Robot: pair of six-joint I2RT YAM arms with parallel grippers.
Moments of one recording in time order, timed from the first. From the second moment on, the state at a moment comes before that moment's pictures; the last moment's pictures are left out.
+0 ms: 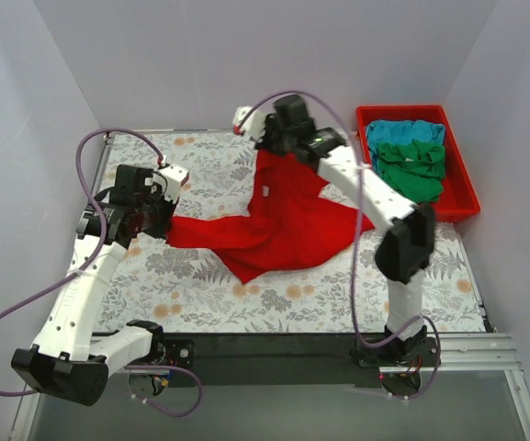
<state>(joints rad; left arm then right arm) -0.24 1.07 1.27 -1.05 0.06 0.26 0.64 1.90 1.96 -0.54 -0.07 -0.77</state>
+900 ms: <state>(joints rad) 0.07 1.68 1.48 -0.88 0.19 0.23 0.24 1.87 1.62 -0.74 -0.32 -0.45</state>
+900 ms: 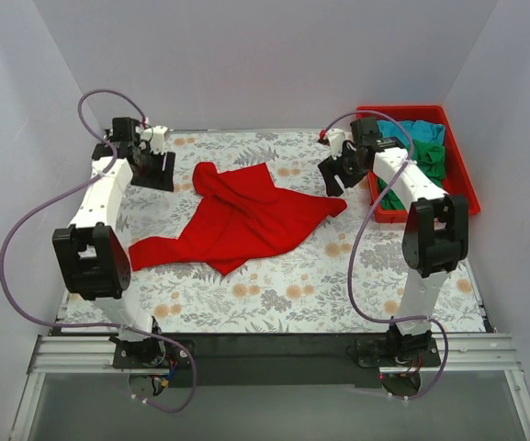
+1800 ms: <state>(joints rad) -0.11 2.25 1.81 -0.63 0.17 0.20 0.21 2.09 1.62 -0.87 -0.23 -0.47</state>
